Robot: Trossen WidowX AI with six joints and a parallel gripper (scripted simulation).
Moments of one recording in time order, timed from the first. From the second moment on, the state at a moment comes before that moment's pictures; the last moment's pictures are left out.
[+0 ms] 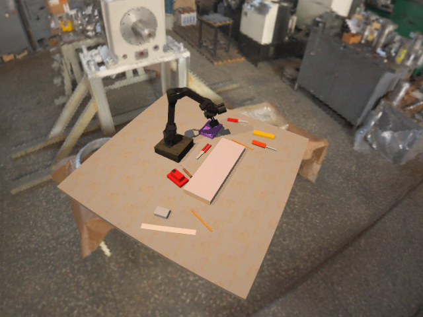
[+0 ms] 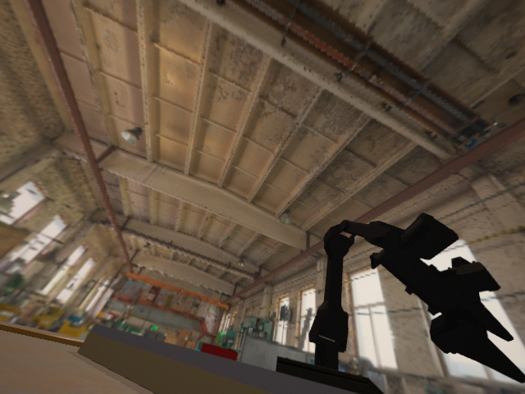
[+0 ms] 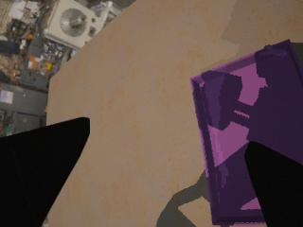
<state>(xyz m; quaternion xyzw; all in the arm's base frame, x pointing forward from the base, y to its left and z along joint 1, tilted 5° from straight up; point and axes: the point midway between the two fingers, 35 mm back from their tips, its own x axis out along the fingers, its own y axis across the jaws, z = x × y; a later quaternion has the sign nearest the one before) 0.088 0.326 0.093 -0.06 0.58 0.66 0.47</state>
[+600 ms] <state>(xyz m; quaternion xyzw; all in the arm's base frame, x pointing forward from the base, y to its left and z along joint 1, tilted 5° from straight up) 0.280 0.133 0.060 -0.03 0.57 0.37 0.73</state>
